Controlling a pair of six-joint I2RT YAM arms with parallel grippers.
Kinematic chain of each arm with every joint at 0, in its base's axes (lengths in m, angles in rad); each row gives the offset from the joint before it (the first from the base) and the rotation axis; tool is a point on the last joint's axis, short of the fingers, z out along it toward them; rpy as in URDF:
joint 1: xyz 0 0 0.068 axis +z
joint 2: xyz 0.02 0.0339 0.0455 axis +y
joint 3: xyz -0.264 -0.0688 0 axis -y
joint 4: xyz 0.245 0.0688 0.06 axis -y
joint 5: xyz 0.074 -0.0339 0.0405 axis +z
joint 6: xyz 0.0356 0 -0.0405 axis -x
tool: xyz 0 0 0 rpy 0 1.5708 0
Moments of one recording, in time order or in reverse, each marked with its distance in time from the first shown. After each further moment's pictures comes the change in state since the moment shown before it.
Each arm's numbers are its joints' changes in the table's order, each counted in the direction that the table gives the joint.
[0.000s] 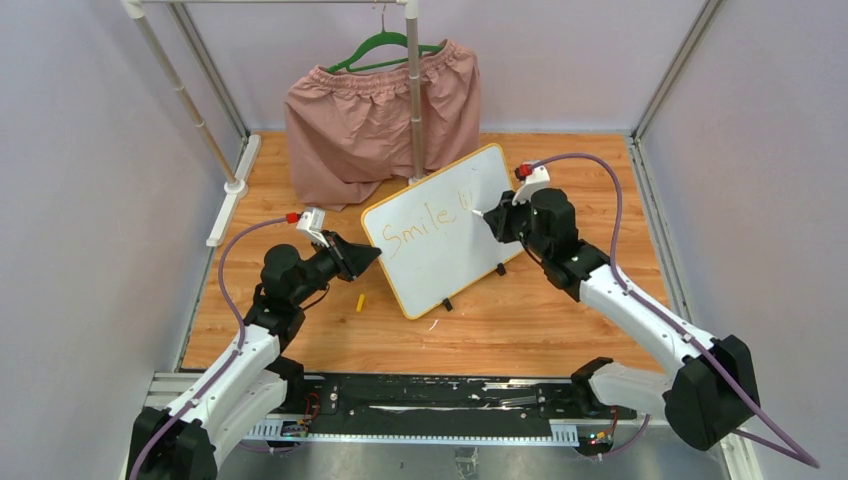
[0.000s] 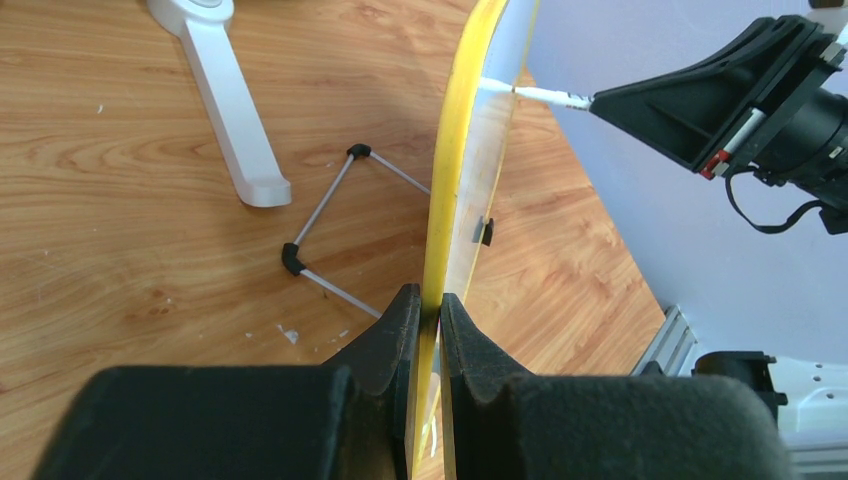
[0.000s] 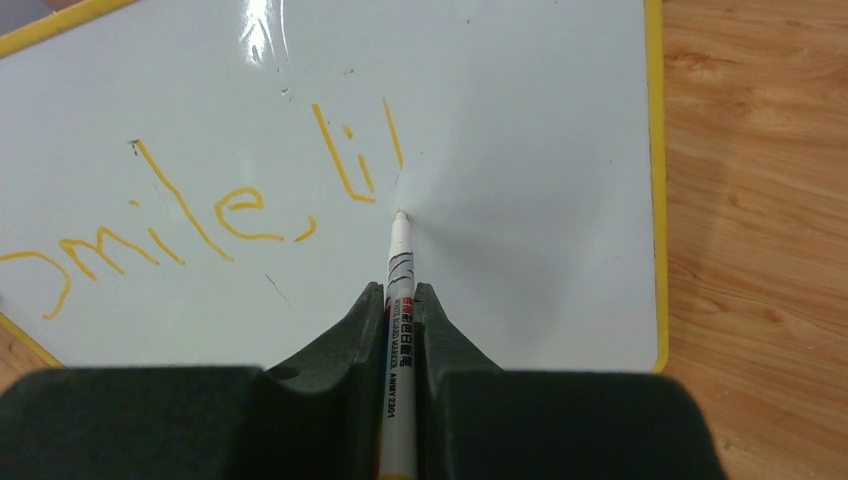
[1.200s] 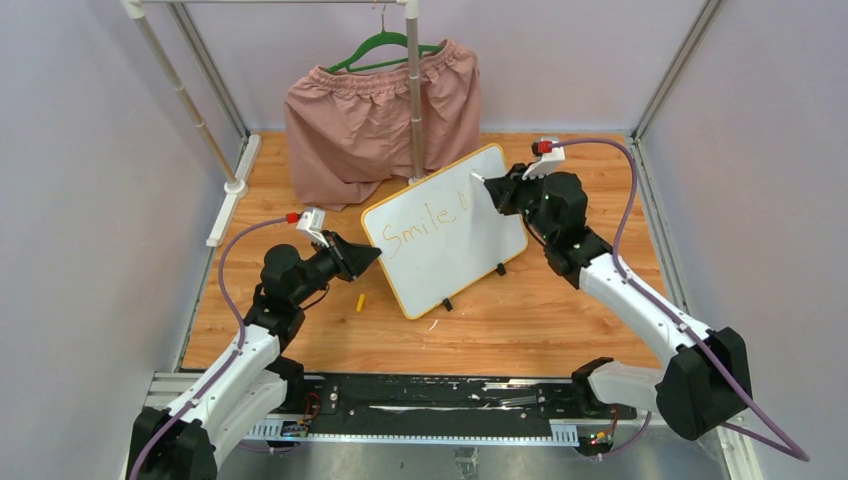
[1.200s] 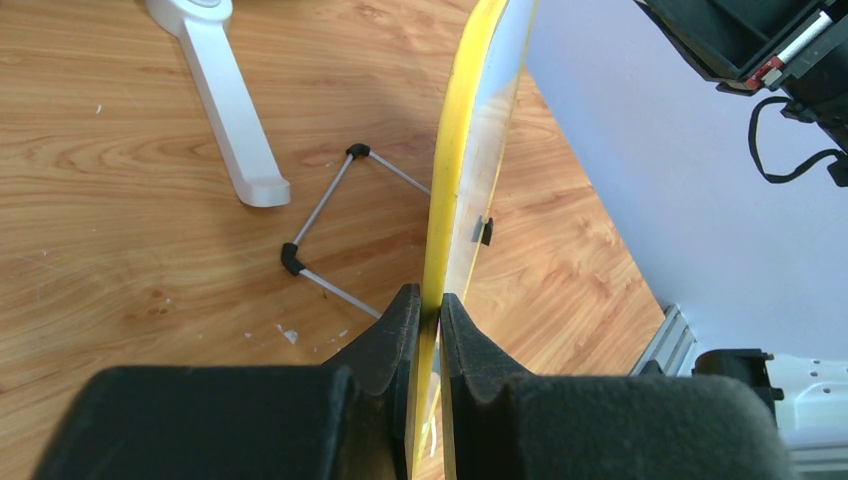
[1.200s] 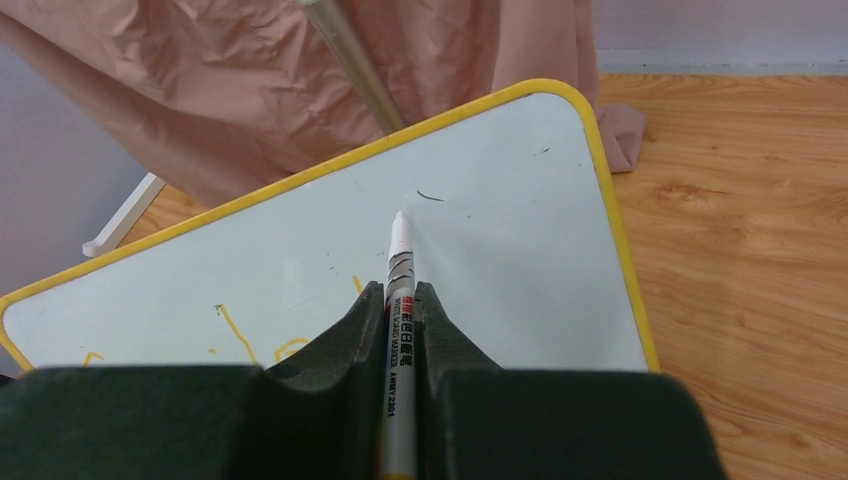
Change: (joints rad) left arm 0.000 0.000 0.000 0.000 -0.004 0.000; right arm -0.059 0.049 0.058 0.191 0.029 -0.075
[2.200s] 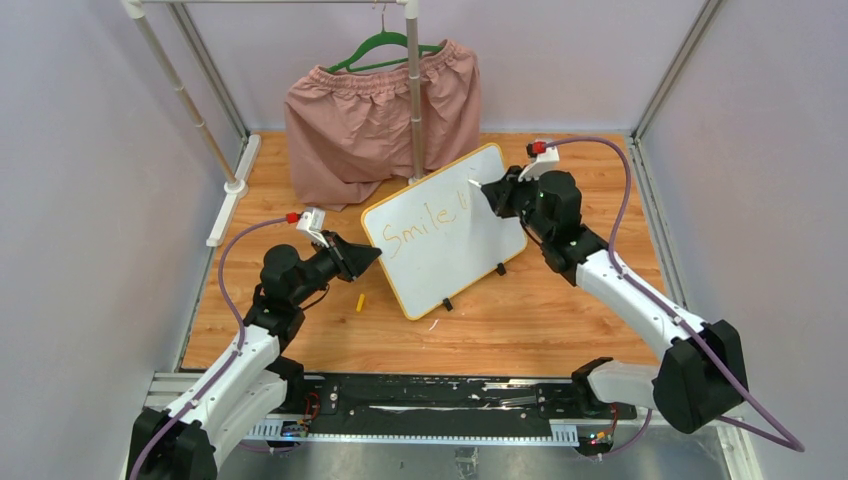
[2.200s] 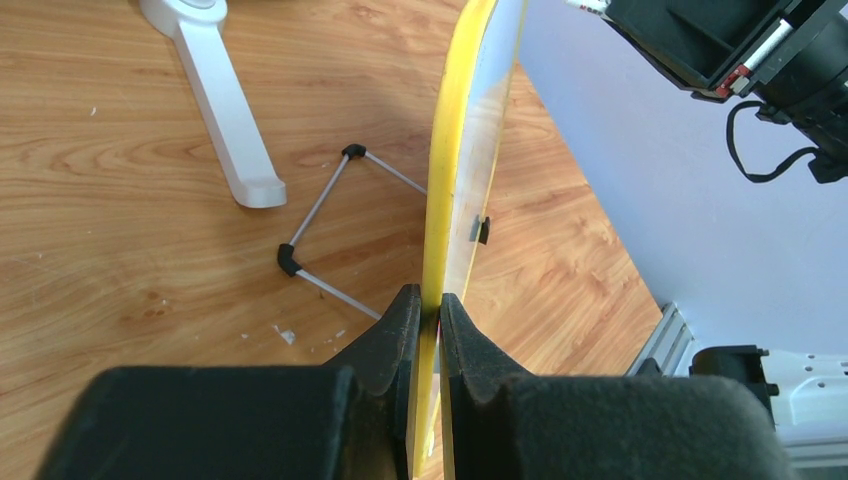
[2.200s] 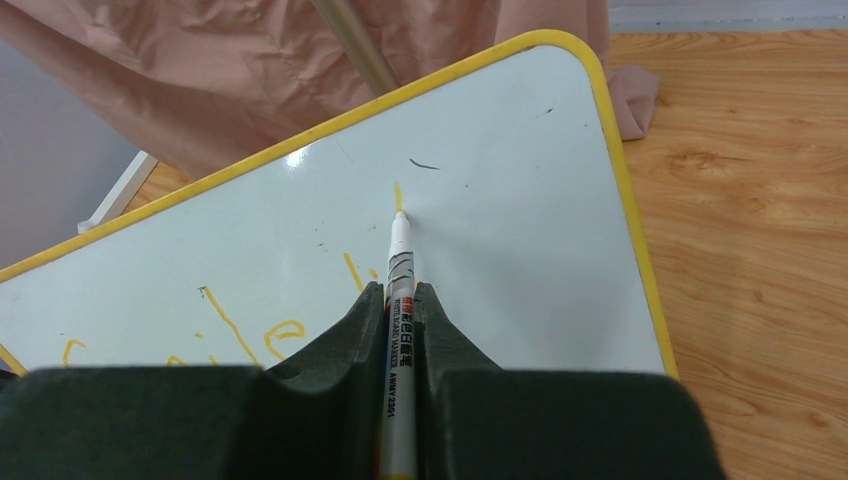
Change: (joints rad) left arm 0.000 -0.005 0.000 0.000 -0.007 0.000; right arm -0.002 0.037 0.013 -0.029 0.030 -0.018
